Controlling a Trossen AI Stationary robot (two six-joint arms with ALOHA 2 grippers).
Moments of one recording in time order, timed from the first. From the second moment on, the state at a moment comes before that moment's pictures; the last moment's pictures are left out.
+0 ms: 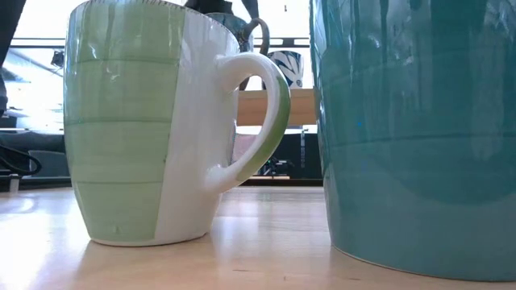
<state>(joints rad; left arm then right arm) 0.01 1.80 1.99 -1.24 -0.18 -0.84 0.10 0.77 0.93 -0.06 0.14 0.45</state>
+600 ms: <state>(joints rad) 0.02 1.87 1.99 -1.26 -0.21 -0.82 0.12 0.80 0.93 -0.03 0.14 0.44</state>
